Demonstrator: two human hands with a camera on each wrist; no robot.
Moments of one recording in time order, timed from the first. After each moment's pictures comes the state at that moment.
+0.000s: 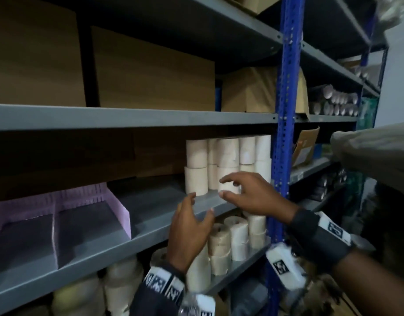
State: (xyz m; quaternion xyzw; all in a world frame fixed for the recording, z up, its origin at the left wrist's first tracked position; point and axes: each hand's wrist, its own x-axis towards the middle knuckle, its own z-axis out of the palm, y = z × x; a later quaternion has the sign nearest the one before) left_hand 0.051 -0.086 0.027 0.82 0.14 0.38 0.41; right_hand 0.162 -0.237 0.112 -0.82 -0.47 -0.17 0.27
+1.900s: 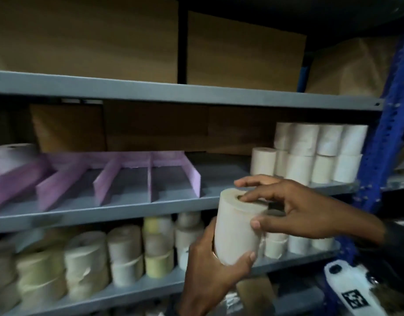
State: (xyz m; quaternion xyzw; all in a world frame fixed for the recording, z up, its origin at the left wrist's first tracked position) left_hand -0.082 -0.127 -0.043 0.74 0.12 0.49 0.44; right_hand 0.079 -0.241 0.116 -0.63 -0.73 0.06 0.25
